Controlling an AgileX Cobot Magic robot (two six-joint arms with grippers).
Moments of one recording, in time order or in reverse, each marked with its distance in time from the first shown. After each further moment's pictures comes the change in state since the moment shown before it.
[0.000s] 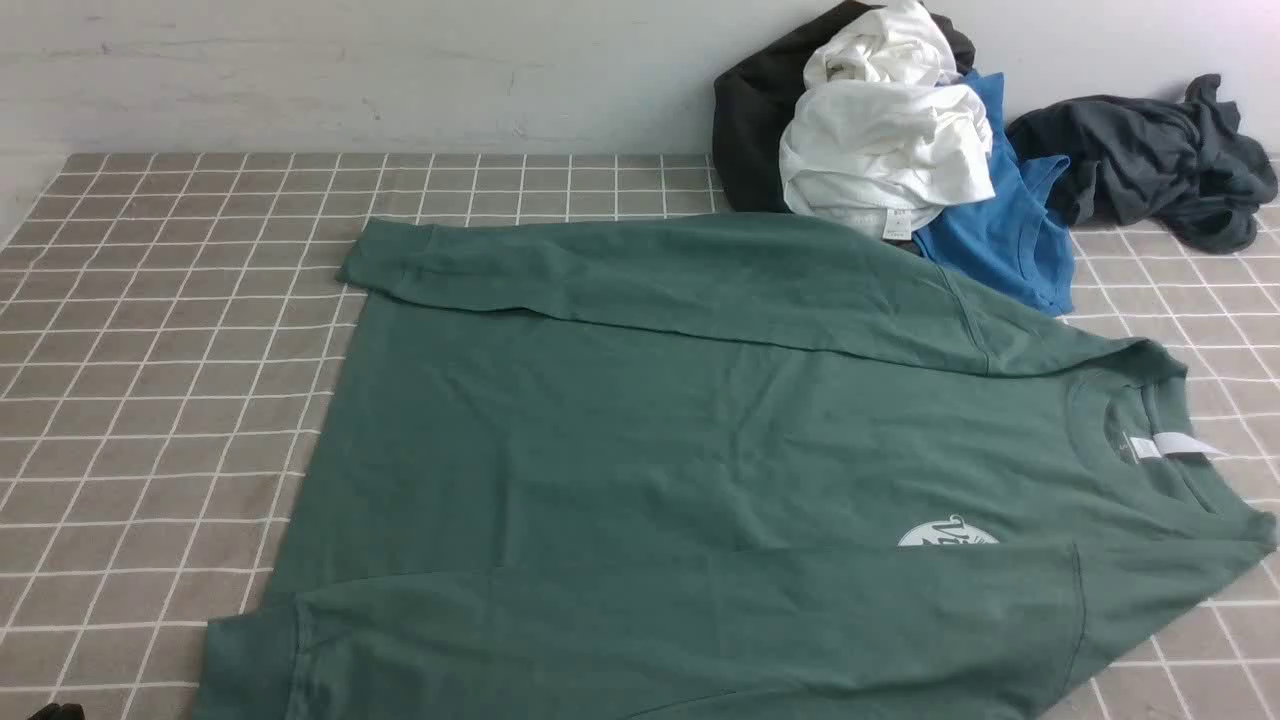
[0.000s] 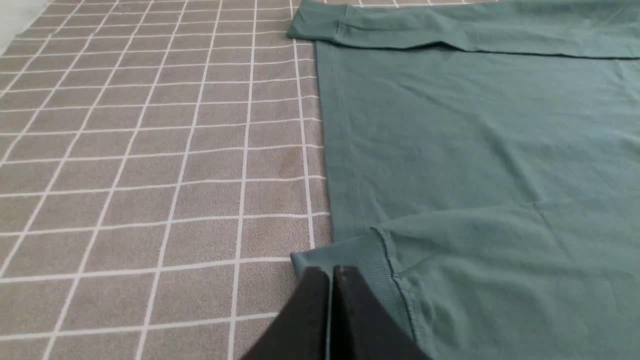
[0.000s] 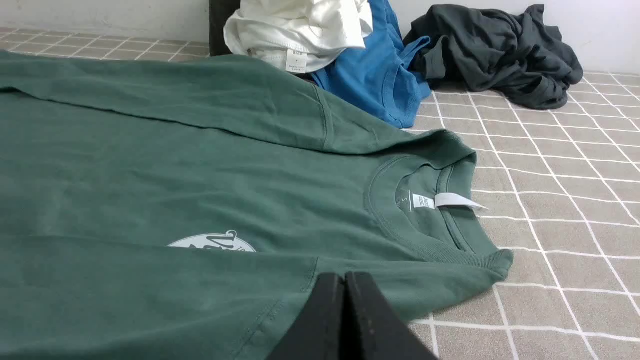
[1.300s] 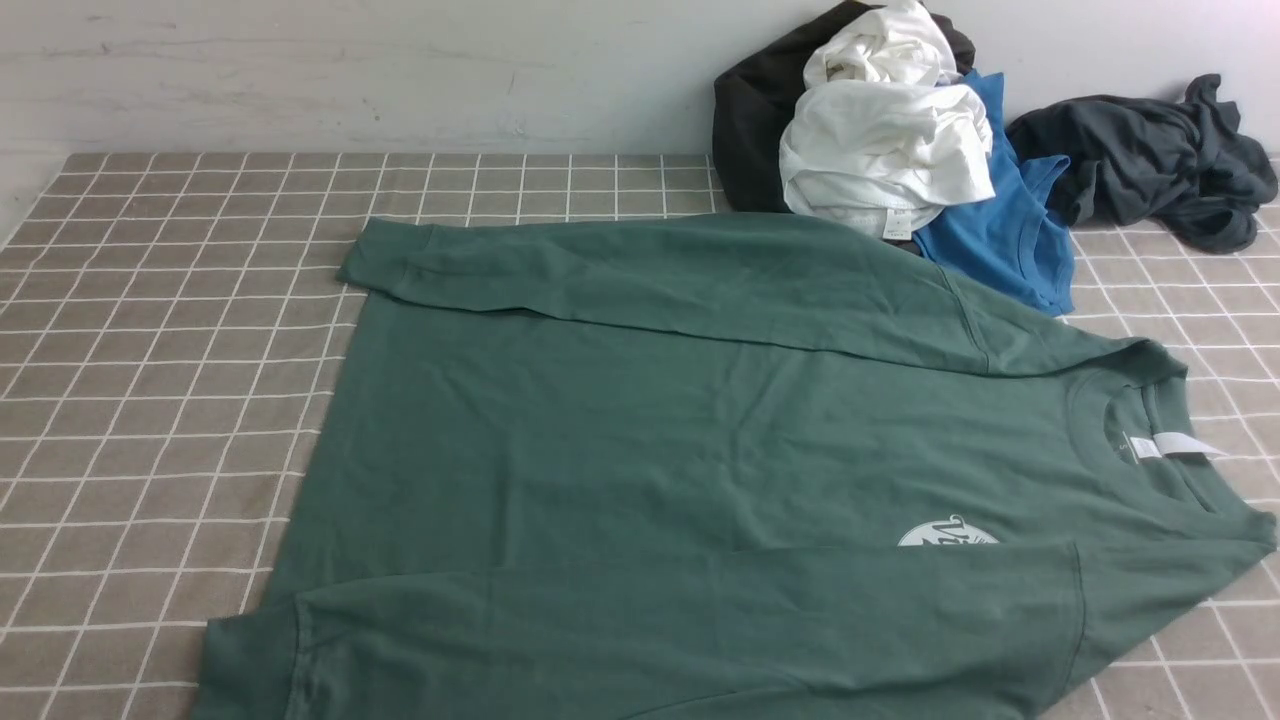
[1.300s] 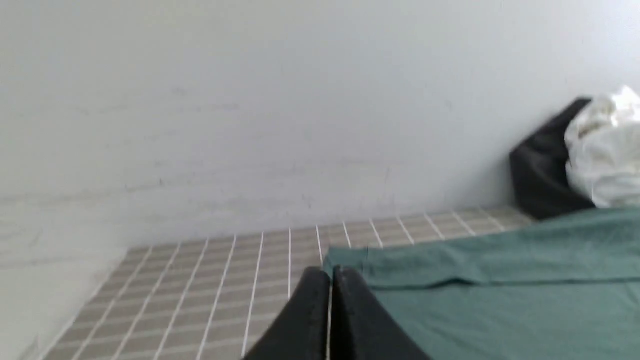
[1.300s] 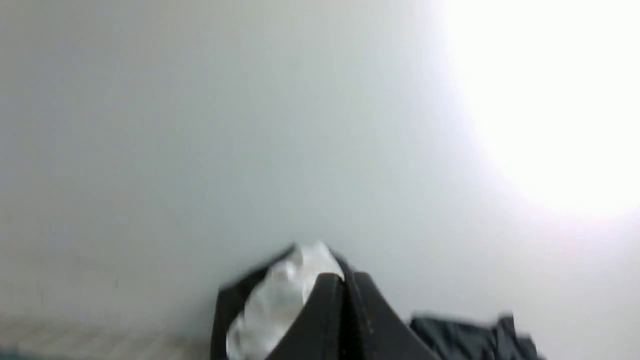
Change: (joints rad) right arm 0.000 0.000 0.004 -0.029 -0.642 0.024; left arm 0.000 0.000 0.005 0.048 -0.486 0.062
